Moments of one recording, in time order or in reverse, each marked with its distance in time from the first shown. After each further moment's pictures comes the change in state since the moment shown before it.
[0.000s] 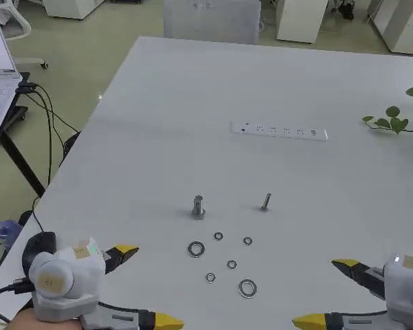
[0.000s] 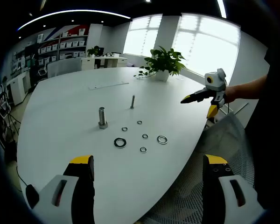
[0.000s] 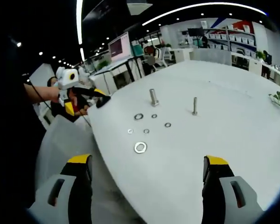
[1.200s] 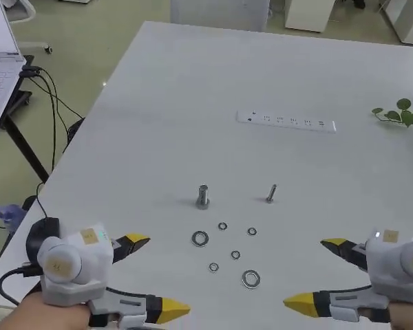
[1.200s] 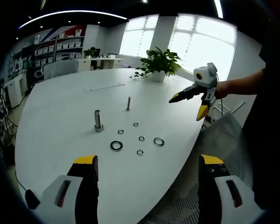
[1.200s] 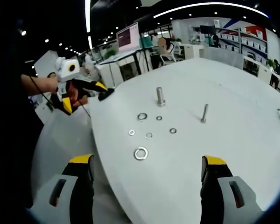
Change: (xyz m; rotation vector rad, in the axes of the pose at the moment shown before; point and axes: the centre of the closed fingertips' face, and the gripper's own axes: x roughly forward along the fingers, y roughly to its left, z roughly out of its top) left arm 0.001 -0.001 0.011 0.013 -0.045 -0.021; right arm 0.018 -0.003 0.017 -0.062 0.059 0.007
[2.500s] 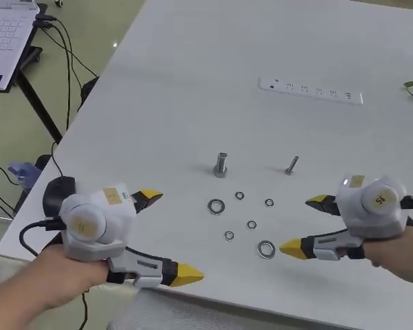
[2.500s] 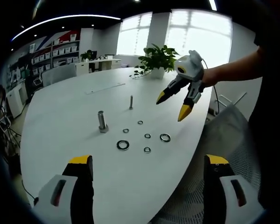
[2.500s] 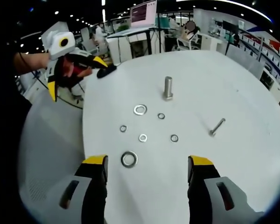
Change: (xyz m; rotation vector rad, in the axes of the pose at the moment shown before) left arm 0.001 0.015 -0.008 0.061 0.041 0.021; right arm 0.056 -0.015 0.013 -0.192 0.222 0.019
